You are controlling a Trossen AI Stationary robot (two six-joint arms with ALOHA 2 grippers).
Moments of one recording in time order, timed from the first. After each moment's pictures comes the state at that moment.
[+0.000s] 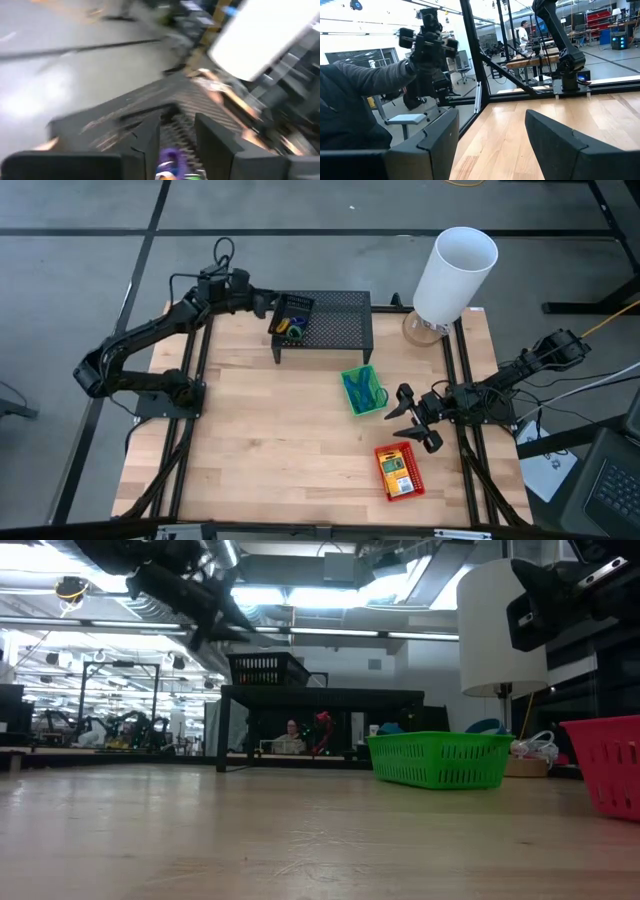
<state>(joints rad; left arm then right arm) 0.80 1.10 0.84 0.00 0.29 -0.39 0.45 1.04 0.05 1.13 0.08 0.22</state>
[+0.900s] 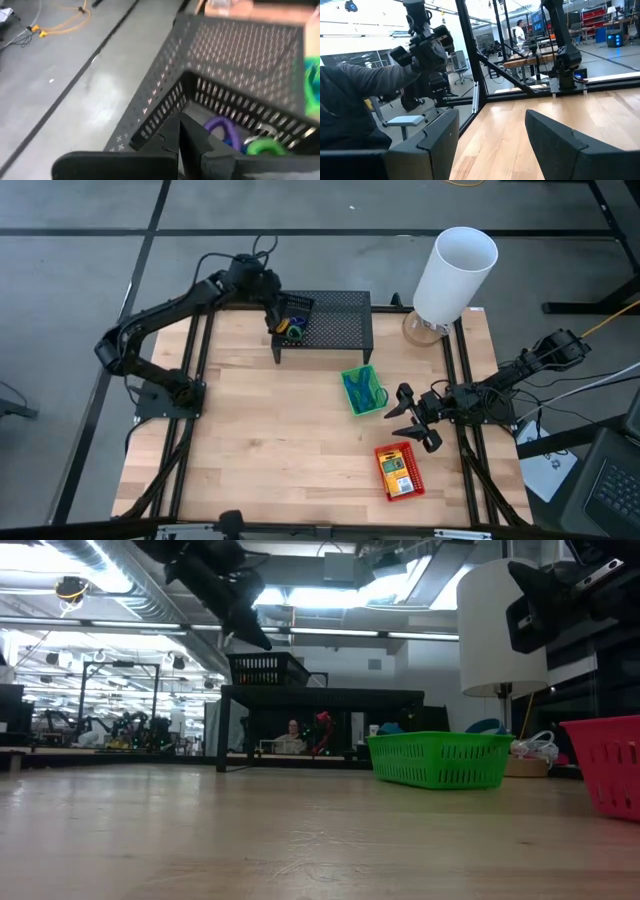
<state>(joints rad) 0.70 1.34 1.17 -0.39 0.15 0.33 0.45 1.04 0.05 1.13 0.10 0.23</state>
